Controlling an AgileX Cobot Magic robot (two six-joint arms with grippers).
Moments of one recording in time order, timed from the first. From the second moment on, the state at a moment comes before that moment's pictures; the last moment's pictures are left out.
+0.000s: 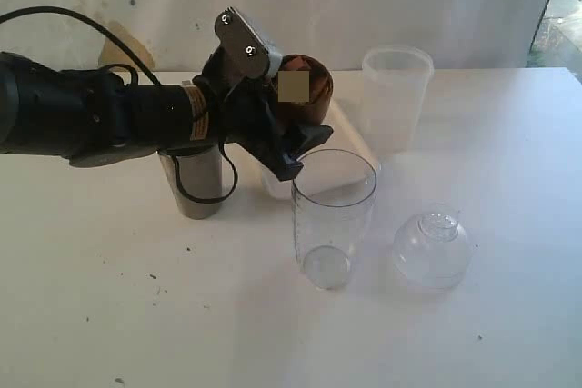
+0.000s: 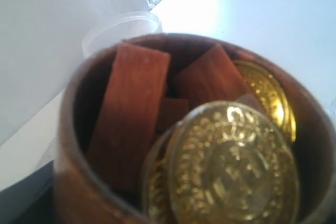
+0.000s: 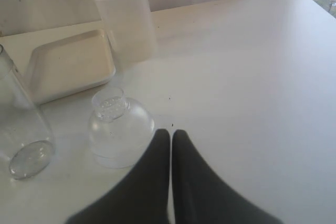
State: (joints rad) left arm -0.57 1.86 -1.10 0.90 -0.48 -0.44; right arm -0.02 0.00 -0.01 -0.03 0.34 0.24
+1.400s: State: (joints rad) left arm -0.57 1.86 -1.15 0.91 -0.50 0.01; right arm -0.02 0.00 -0.01 -0.03 0.34 0.24
